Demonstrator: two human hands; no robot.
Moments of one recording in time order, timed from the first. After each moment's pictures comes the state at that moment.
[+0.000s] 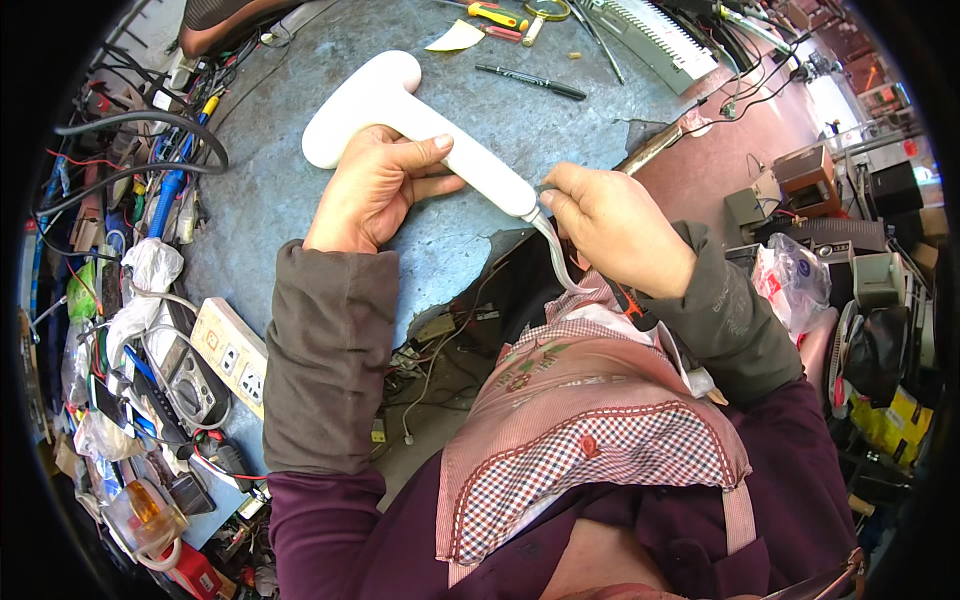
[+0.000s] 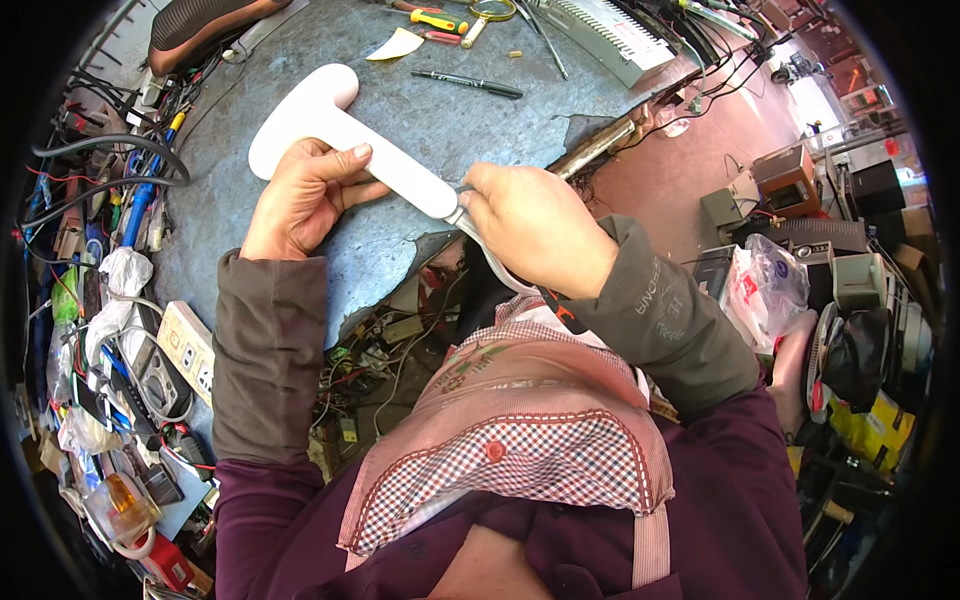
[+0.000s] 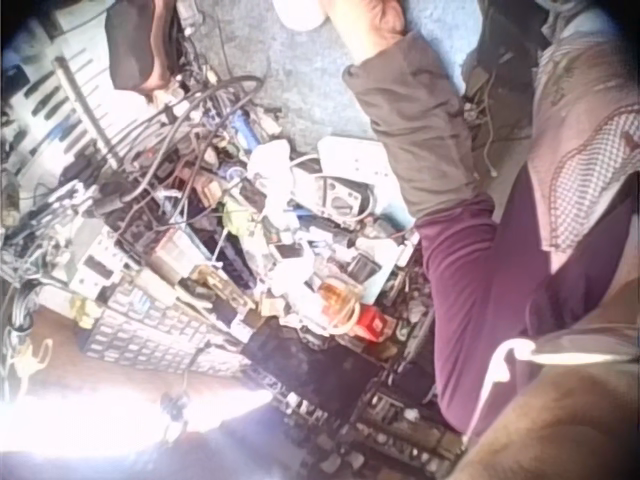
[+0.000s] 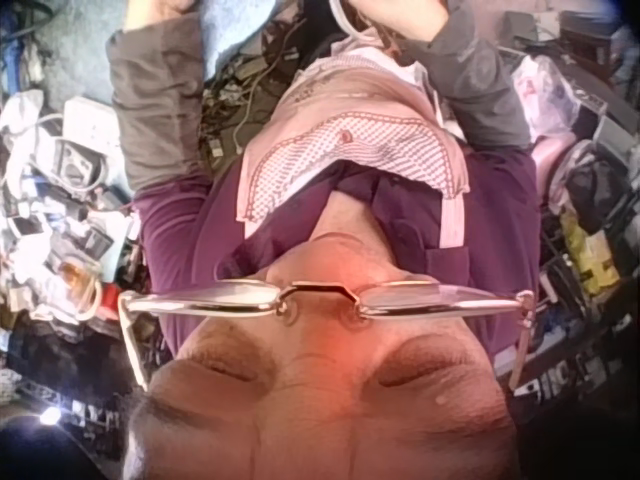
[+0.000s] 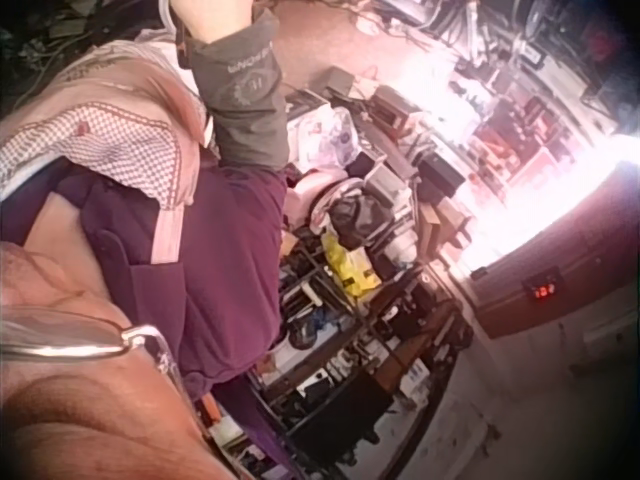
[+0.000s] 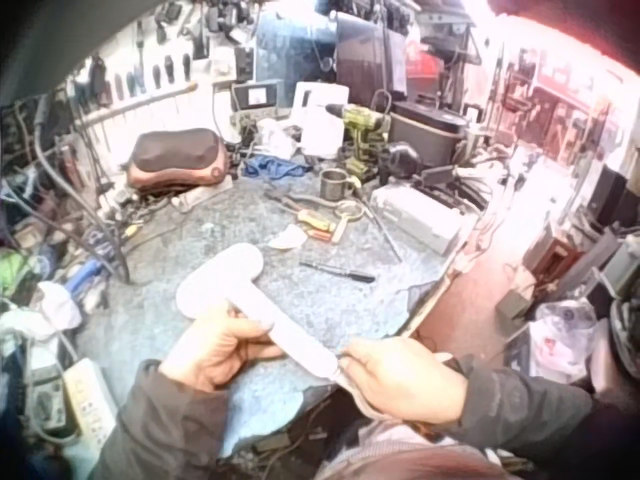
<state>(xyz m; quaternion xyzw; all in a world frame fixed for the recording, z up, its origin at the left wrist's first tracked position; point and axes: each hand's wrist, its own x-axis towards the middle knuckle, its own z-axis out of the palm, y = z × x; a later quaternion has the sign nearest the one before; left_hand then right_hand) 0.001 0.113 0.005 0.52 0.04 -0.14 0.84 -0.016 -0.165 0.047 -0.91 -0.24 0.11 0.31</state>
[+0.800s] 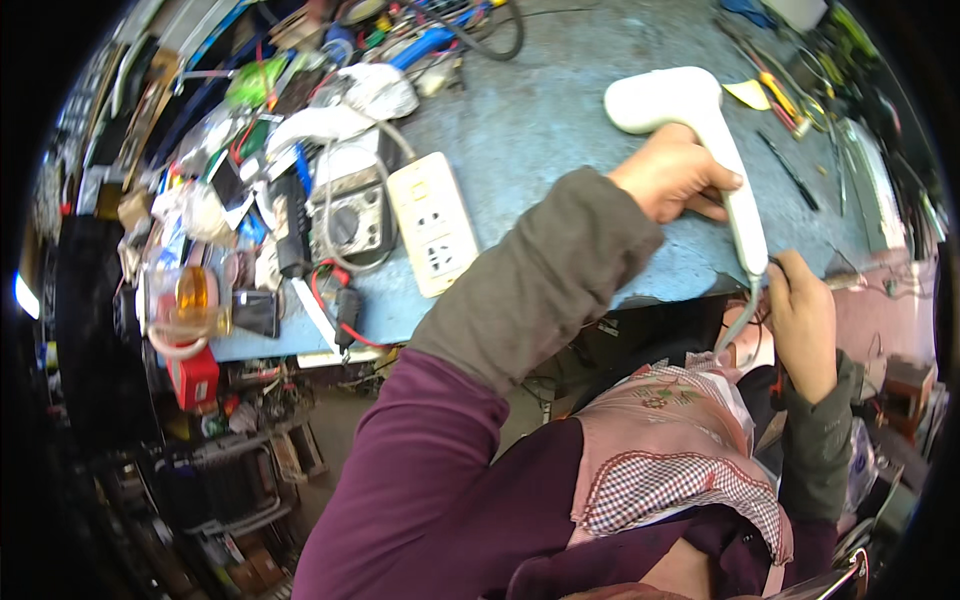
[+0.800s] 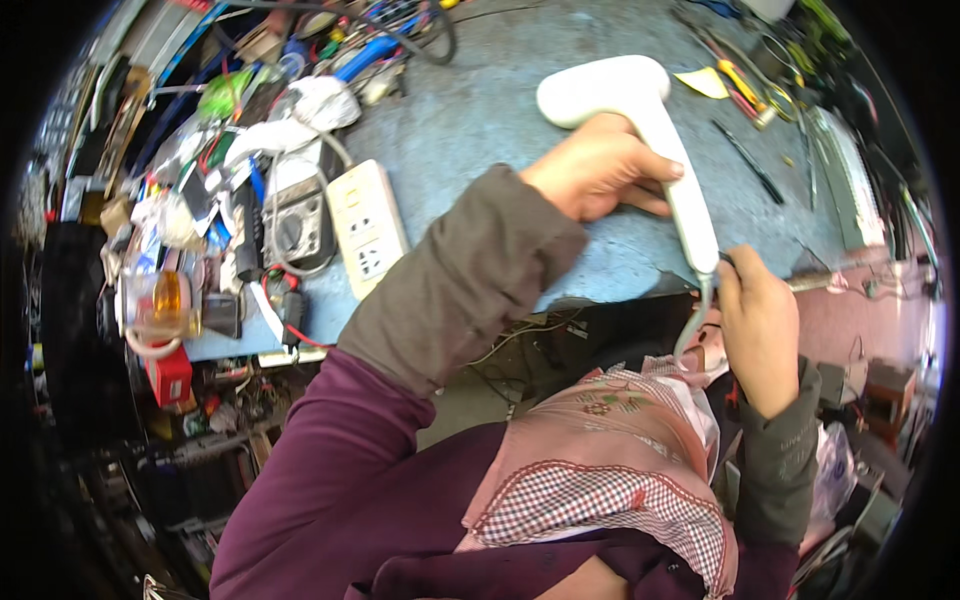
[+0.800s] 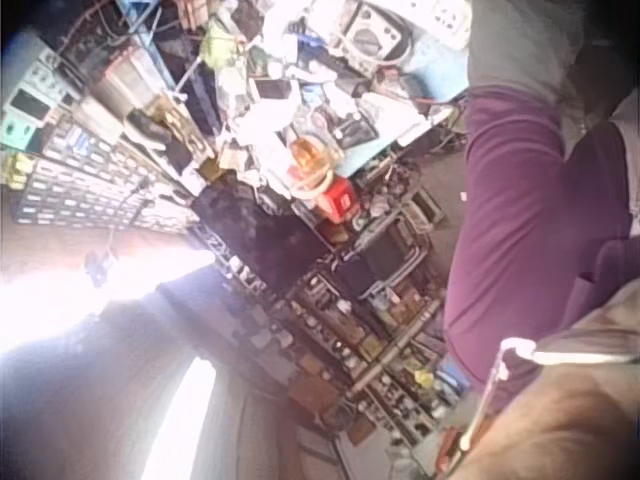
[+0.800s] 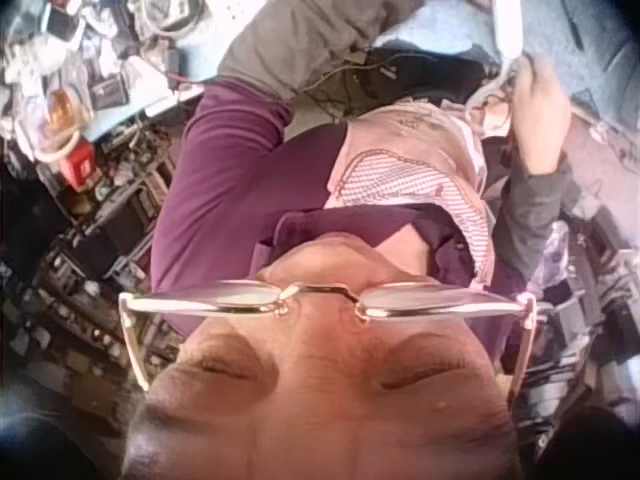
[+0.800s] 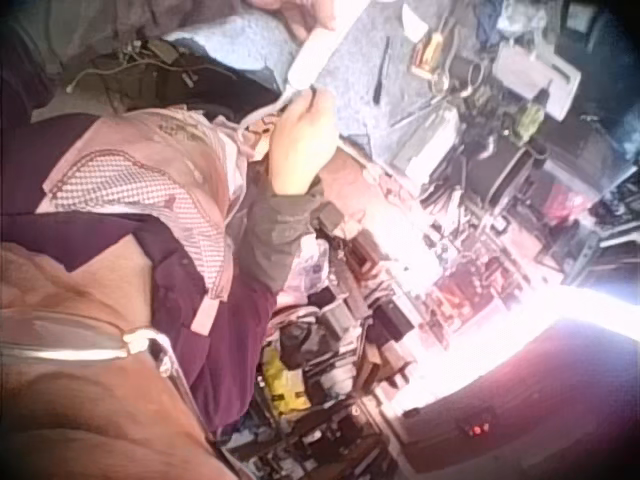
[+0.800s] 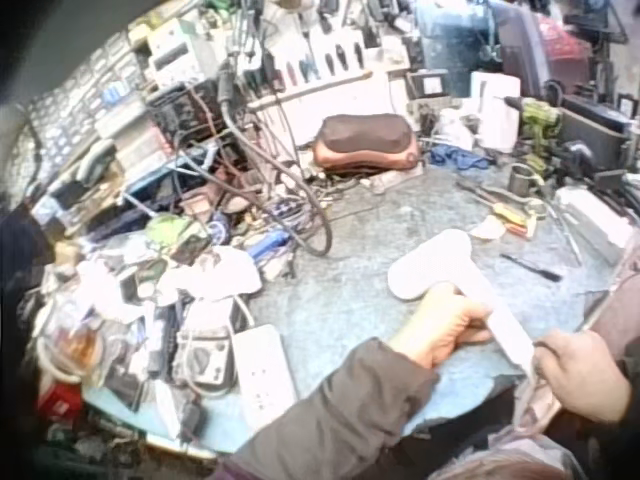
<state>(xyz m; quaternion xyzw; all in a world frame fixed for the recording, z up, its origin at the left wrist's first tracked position) 0.002 0.095 0.003 0.49 0.05 -0.11 0.86 -0.018 -0.170 0.041 -0.93 -0.24 0.06 0.26</state>
